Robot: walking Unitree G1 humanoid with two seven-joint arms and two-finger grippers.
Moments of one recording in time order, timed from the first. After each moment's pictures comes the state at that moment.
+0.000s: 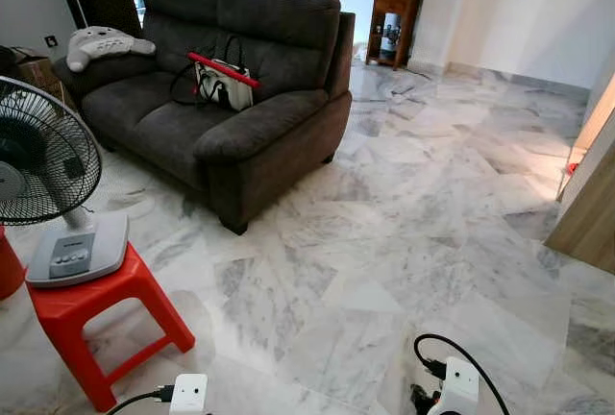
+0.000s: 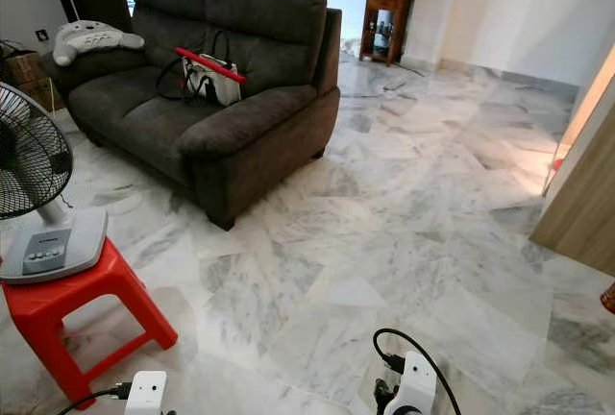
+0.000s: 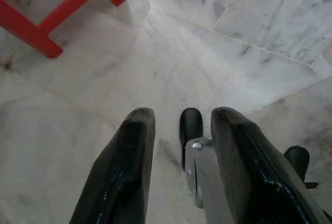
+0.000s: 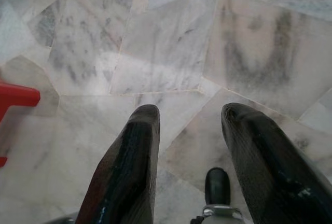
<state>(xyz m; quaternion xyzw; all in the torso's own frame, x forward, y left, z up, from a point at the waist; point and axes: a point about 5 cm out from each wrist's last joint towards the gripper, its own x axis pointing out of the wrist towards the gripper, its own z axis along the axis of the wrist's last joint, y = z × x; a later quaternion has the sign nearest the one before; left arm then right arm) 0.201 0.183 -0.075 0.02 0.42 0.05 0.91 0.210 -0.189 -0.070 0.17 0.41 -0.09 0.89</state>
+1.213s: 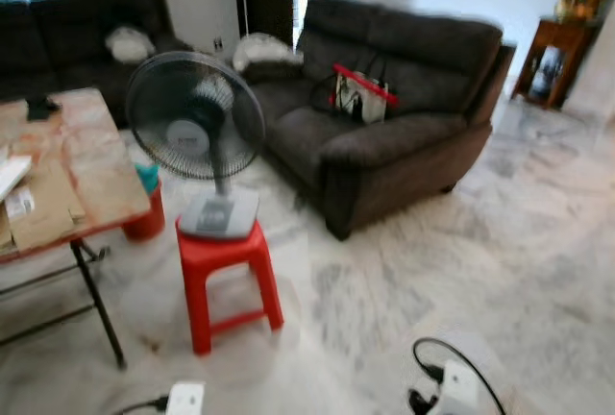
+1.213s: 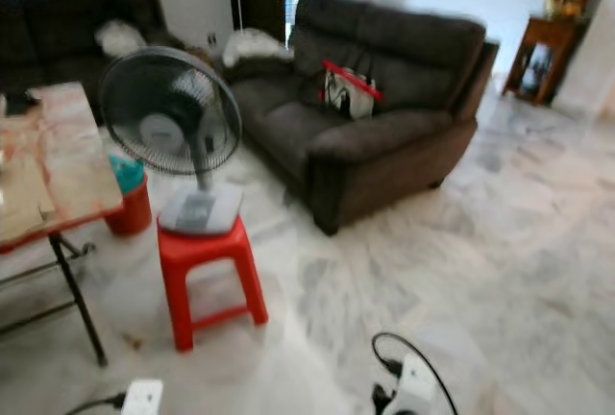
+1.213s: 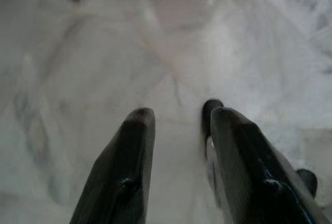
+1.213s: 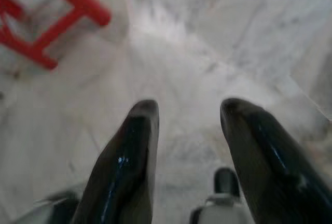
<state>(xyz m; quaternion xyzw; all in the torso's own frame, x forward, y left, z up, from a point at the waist) 0.199 0.182 -0.076 0.03 0.42 0.04 0.90 0.200 -0.193 -0.075 0.17 0.42 -0.09 0.89</state>
